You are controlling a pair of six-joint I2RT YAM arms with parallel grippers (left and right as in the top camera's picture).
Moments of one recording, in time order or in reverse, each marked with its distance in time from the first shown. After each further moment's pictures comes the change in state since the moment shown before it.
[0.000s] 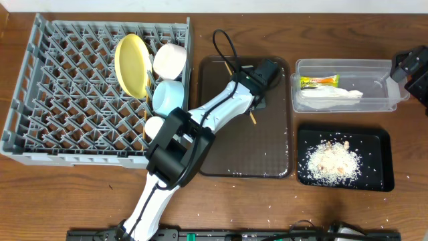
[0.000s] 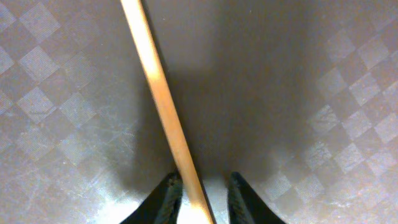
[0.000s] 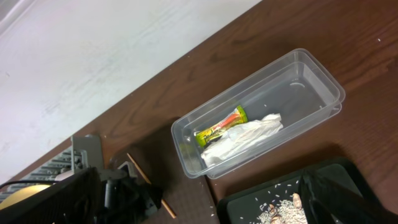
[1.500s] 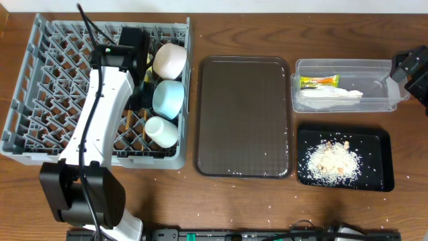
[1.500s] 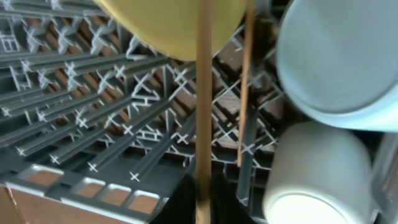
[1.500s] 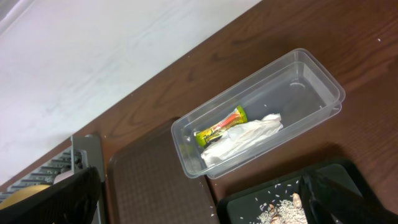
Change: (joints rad) left arm 0.599 -0.557 -0.190 -0.597 -0.116 0.739; right arm 0.000 0.000 0.000 0.000 0.000 0.000
